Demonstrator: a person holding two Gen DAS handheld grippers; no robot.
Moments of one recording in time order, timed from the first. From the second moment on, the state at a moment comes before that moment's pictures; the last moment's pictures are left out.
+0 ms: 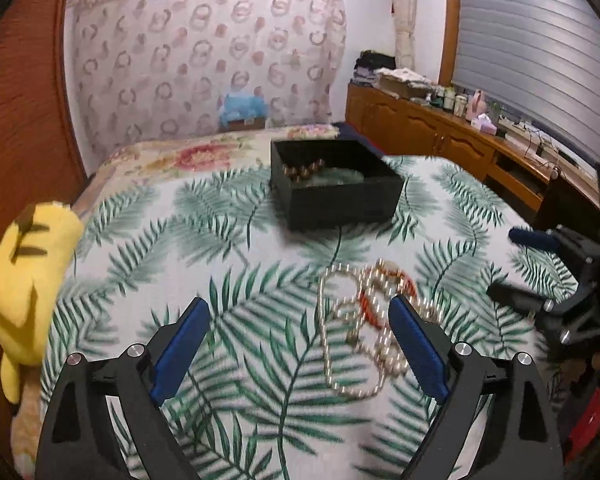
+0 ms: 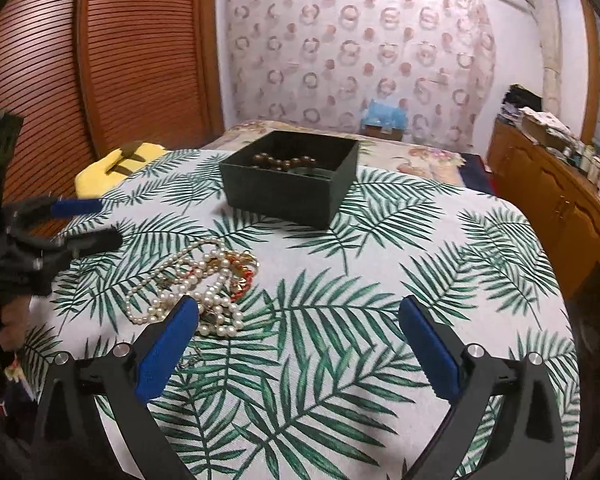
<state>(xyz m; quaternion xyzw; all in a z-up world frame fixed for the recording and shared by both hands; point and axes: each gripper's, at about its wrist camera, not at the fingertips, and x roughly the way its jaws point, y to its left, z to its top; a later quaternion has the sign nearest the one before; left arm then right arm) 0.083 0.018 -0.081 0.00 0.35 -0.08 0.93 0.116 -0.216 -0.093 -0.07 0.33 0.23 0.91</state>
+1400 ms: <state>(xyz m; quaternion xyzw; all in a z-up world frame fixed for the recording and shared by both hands) 0.089 0.015 -0.129 0.04 0.43 -0.07 0.90 0.138 -0.151 -0.117 -0.11 0.42 0.34 0.83</state>
